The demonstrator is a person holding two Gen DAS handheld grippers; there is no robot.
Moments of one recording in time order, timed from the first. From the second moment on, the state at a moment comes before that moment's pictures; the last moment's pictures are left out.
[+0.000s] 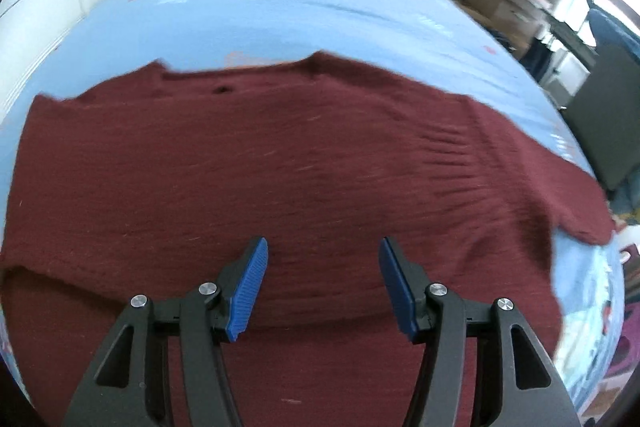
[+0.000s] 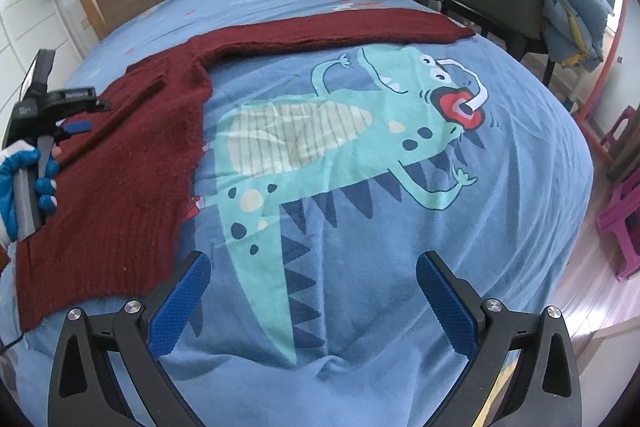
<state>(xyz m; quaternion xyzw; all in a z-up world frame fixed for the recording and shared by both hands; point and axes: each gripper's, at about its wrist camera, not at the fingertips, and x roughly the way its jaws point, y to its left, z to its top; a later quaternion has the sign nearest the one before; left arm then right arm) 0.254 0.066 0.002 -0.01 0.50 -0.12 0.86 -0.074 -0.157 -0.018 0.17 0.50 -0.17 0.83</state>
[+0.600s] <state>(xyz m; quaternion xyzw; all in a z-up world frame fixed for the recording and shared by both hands) 0.269 0.200 0.007 -0.04 0.46 0.01 0.88 -0.053 -0.130 -0.016 0.14 0.51 -0.15 0.84</state>
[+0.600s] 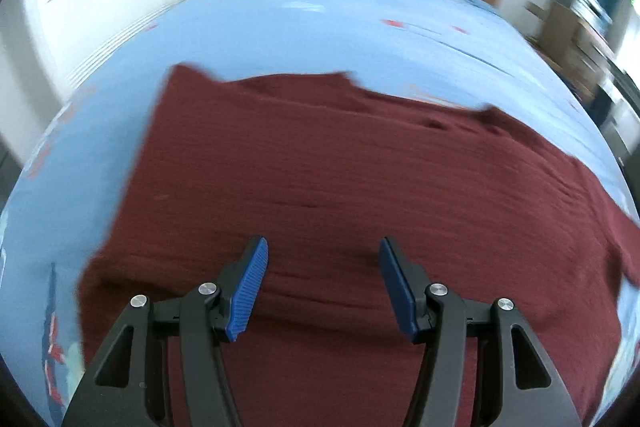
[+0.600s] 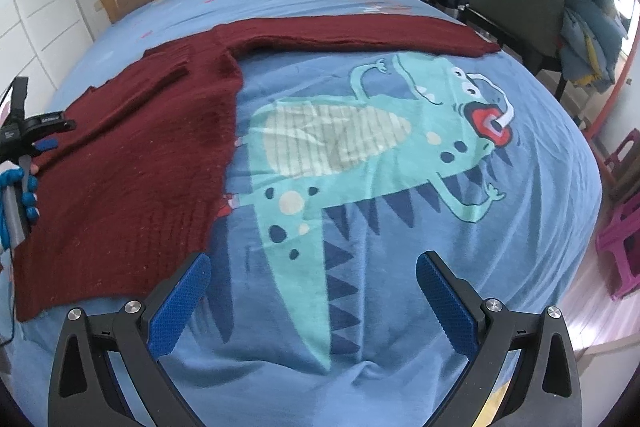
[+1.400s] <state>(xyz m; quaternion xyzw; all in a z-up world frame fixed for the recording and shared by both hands) 0.380 0.259 0.002 -0.05 0.47 0.05 0.88 -0.031 -0.113 -0.026 0.10 0.54 -0.15 0.82</state>
